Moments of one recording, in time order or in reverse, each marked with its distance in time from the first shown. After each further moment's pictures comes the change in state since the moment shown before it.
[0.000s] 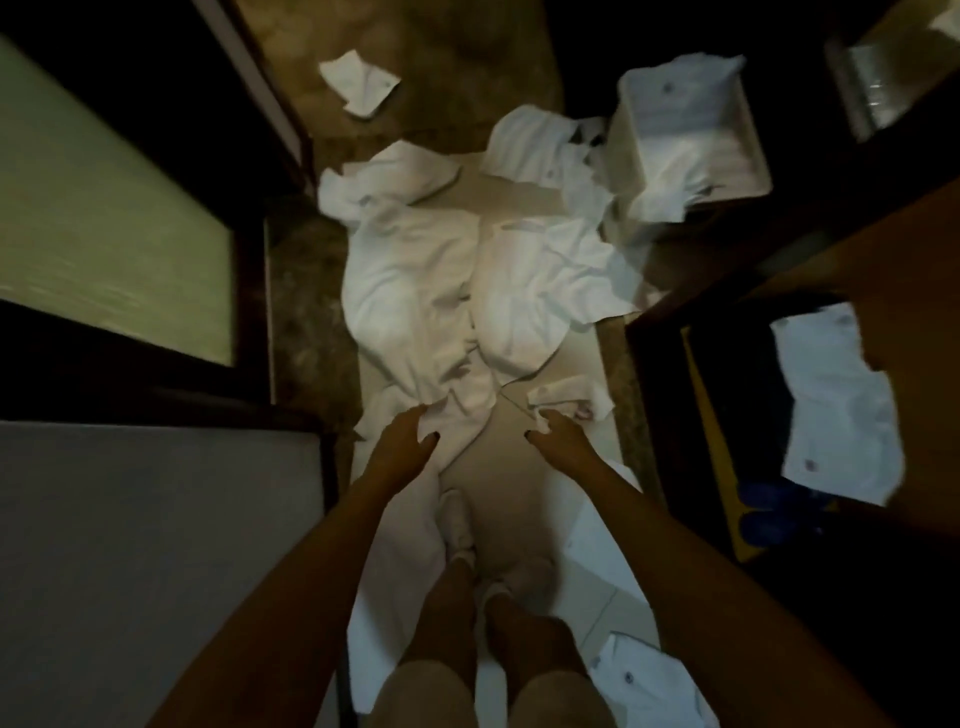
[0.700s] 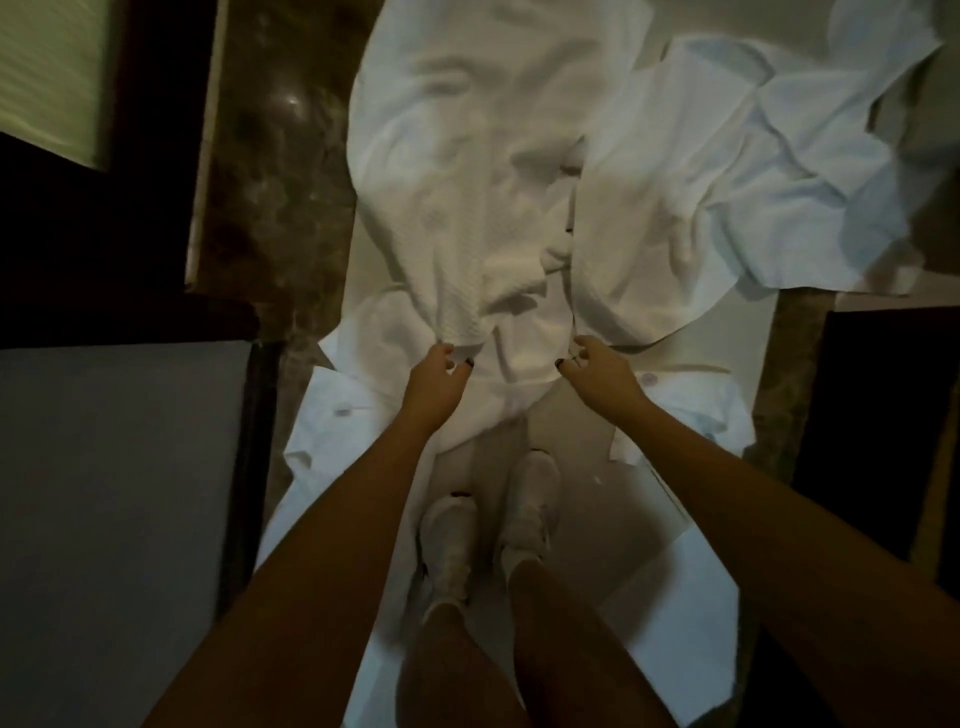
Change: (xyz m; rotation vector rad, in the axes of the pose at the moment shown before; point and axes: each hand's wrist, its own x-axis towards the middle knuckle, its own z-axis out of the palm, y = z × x) left_hand 0.339 -0.200 0.198 -0.513 0.093 -0.423; right_hand 0.417 0.065 0.143 -0.275 -0.082 -0.048
